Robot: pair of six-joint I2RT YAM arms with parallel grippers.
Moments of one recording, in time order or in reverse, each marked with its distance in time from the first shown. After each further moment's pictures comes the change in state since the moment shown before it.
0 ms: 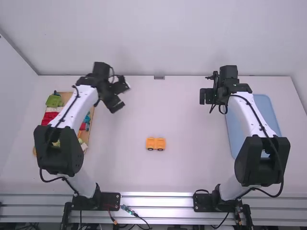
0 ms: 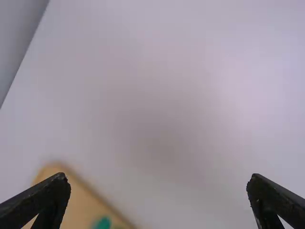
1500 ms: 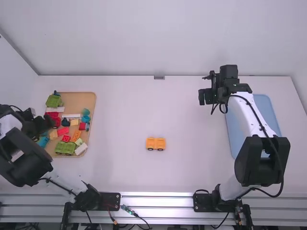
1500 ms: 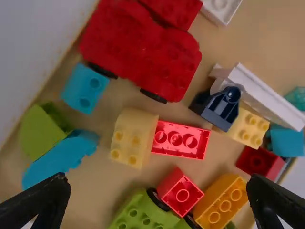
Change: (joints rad) left arm 0.919 0.080 -0.161 0.079 0.226 -0.644; right arm 0.000 0.000 0.000 0.026 -0.039 -0.134
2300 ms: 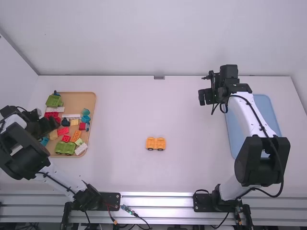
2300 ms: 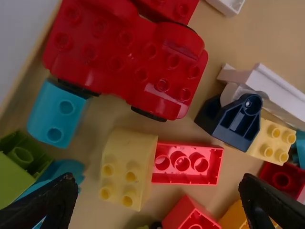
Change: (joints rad) left arm -0.013 0.092 -0.007 0.081 0.006 0.043; right arm 0.000 0.000 0.000 0.006 0.000 -0.045
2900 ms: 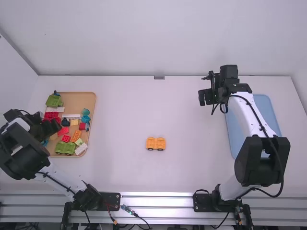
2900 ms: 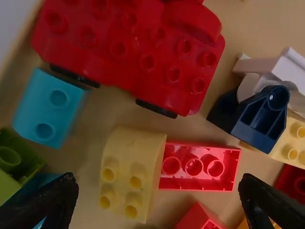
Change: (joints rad) left arm 0.004 0.002 -0.078 0.095 0.000 0.000; right arm 0.000 0.000 0.000 -0.007 0.000 -0.003
